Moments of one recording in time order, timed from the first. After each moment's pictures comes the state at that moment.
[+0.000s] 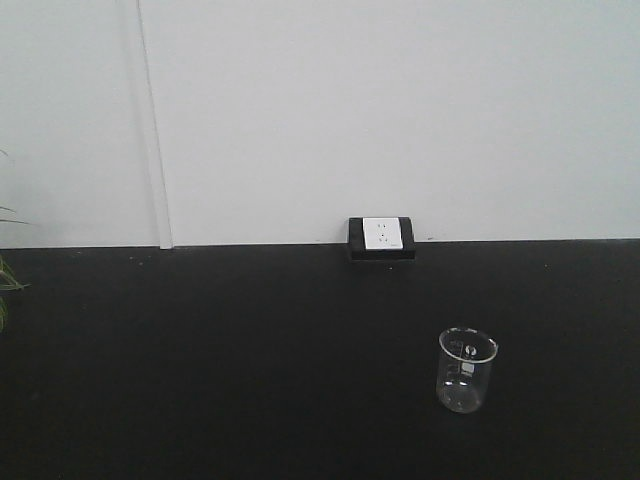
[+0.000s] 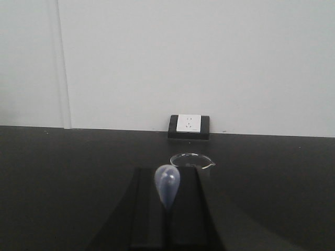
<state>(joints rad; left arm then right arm) -0.07 -0.01 0.03 -0.02 0.01 0.05 0.04 0.62 0.02 -0.27 -0.67 0.24</state>
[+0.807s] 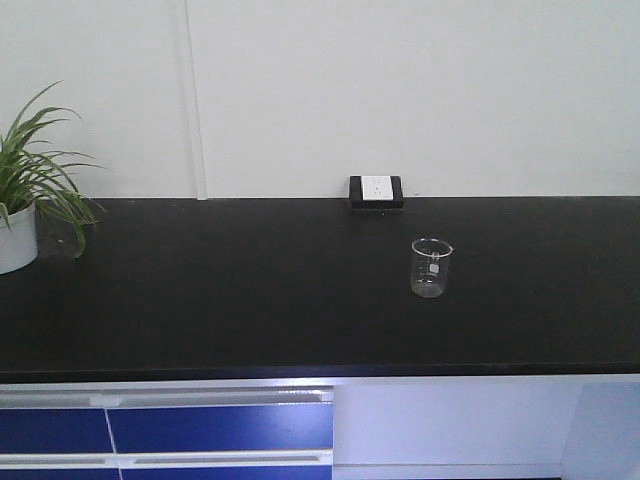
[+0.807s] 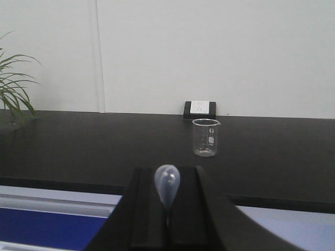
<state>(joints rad) -0.07 -0.01 0.03 -0.02 0.01 0.05 0.04 0.62 0.02 -0.27 -0.67 0.24</state>
